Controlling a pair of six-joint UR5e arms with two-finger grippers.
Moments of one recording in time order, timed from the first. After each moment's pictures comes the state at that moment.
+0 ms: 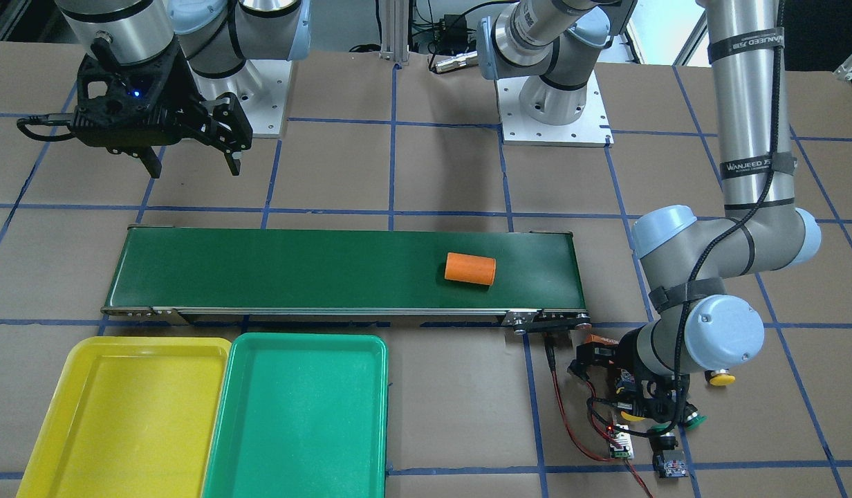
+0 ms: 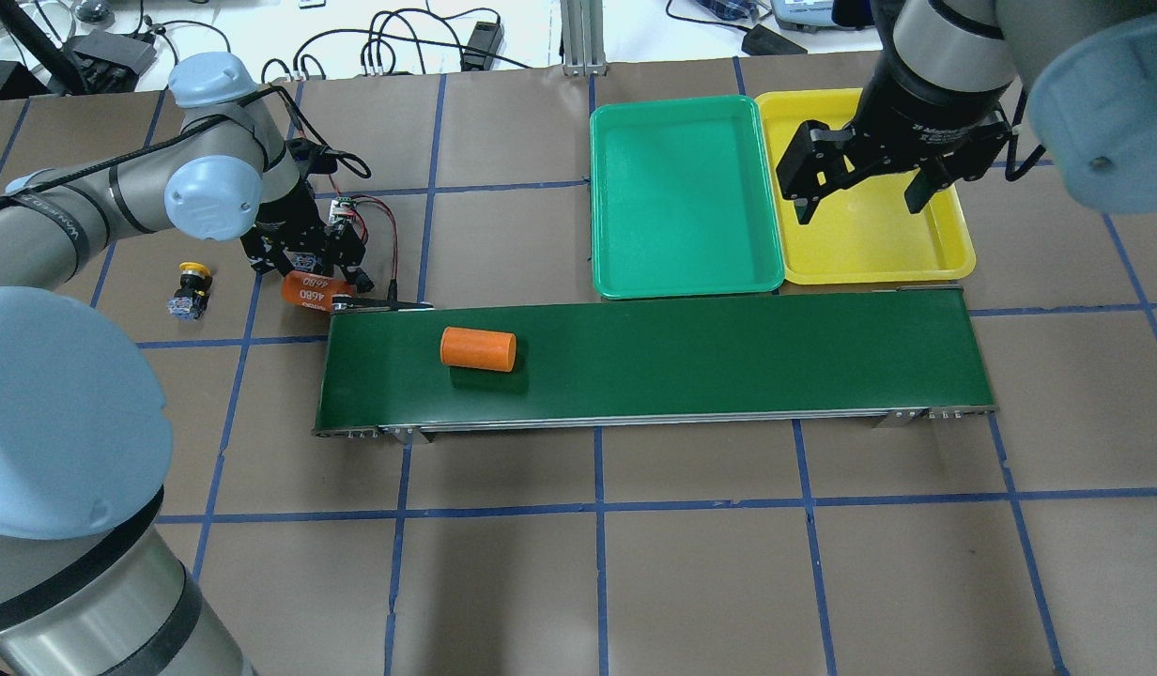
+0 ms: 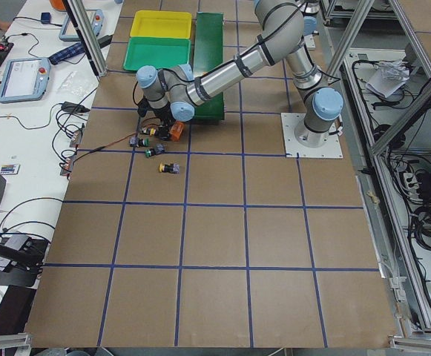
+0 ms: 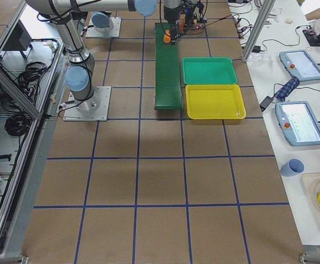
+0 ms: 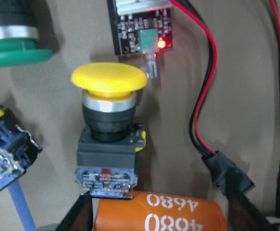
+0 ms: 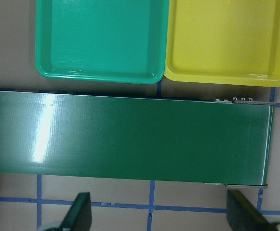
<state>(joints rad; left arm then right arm) -1.38 -2.17 -1.55 -1.16 1.62 0.31 1.60 -1.60 1.60 -1.62 -1.56 -0.04</state>
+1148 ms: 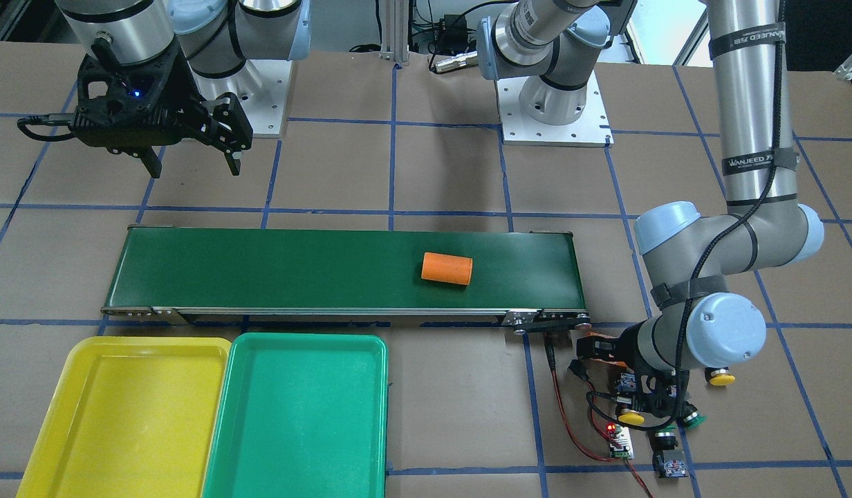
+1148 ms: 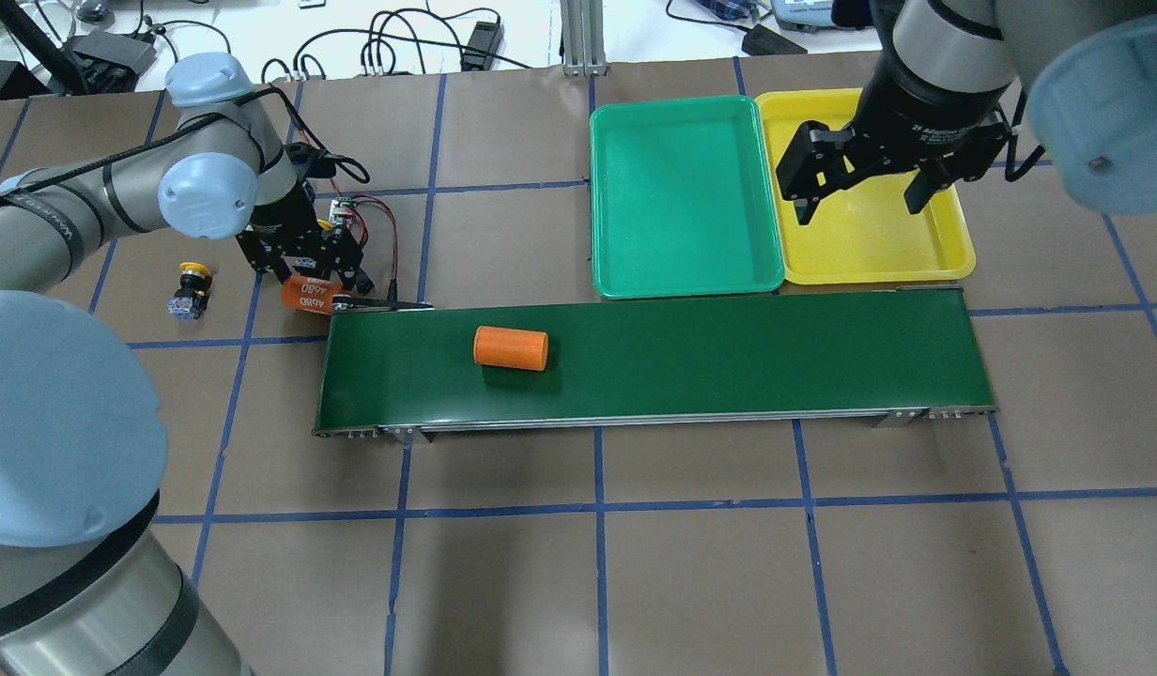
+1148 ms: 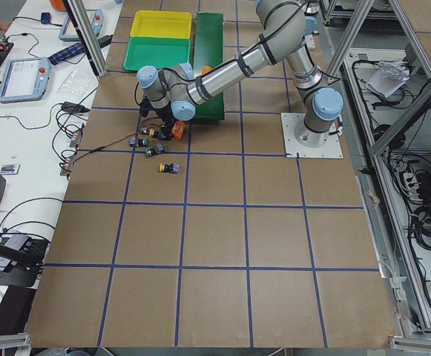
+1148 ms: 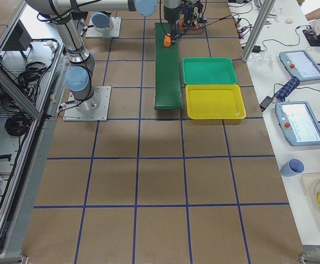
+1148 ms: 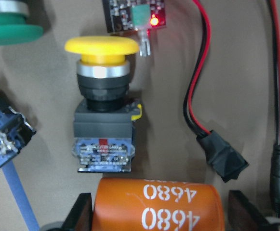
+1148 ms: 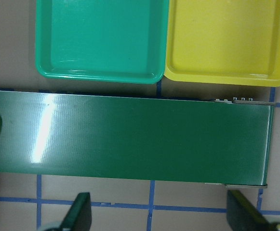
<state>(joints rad) -1.38 -2.16 -1.56 -1.19 1.62 0.32 1.60 -1.60 1.60 -1.62 -1.57 -0.04</state>
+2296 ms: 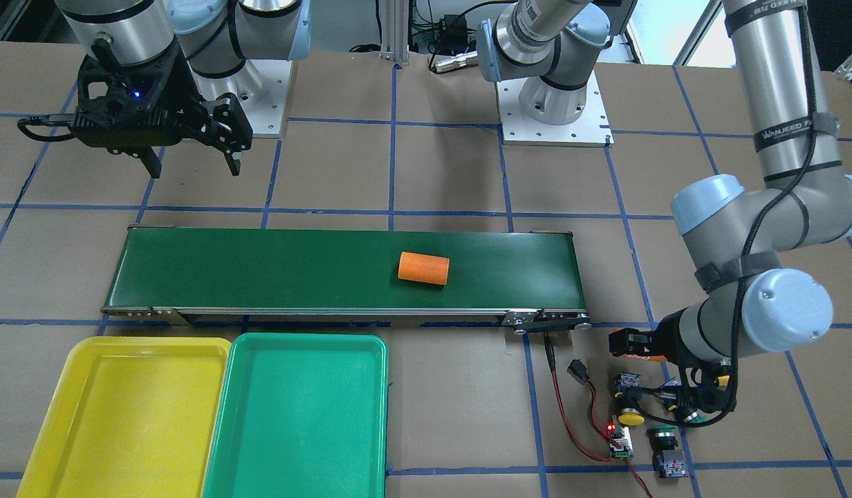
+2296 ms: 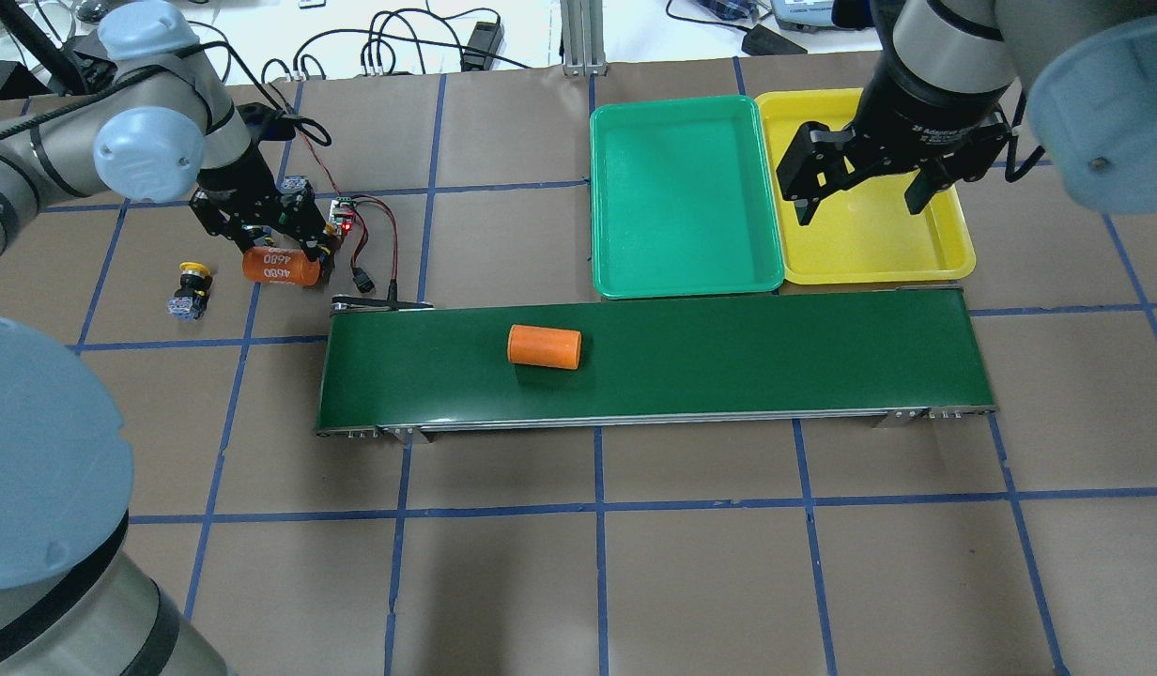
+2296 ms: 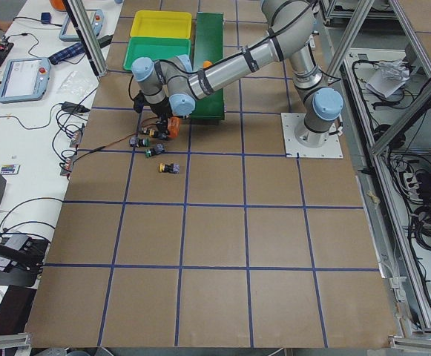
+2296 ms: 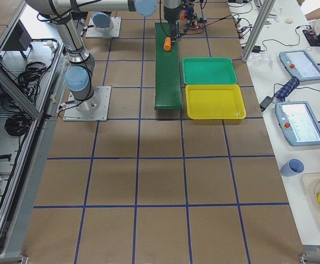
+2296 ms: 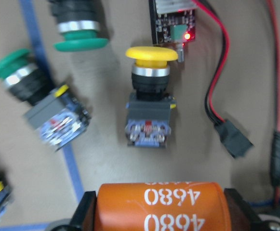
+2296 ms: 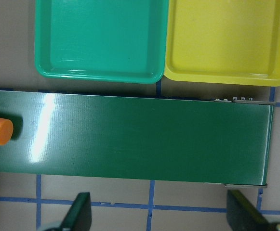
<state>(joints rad) -1.34 -2.07 -1.48 -1.32 1.62 0.33 1.60 -1.60 1.60 -1.62 -1.57 -0.04</state>
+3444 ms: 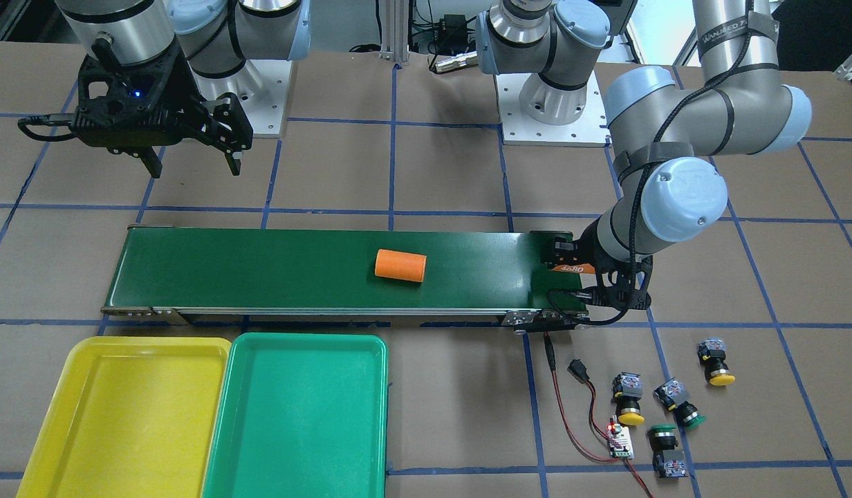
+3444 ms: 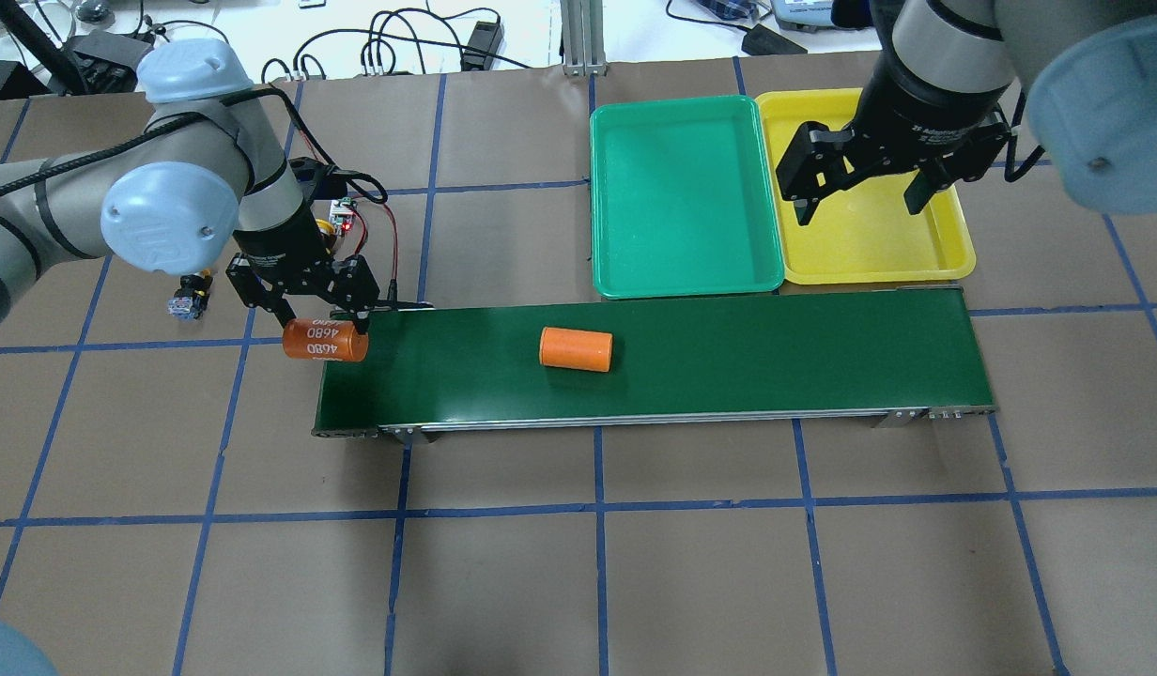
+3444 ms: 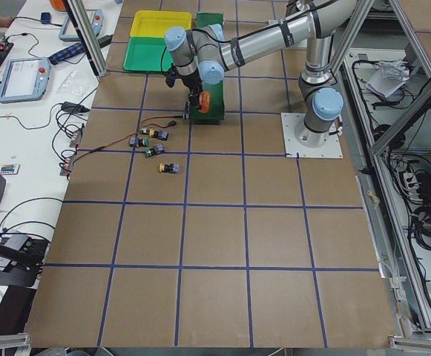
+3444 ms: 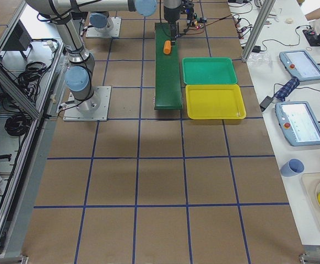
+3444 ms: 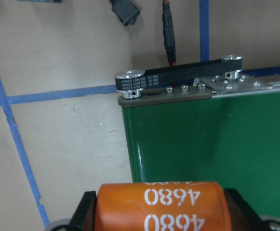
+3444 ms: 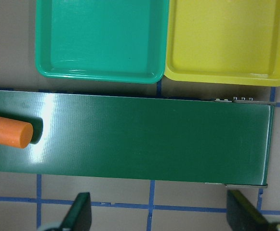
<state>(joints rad) -1.48 -1.84 -1.75 -1.39 1.61 0.17 1.60 -1.60 1.60 -1.62 -1.57 -0.04</state>
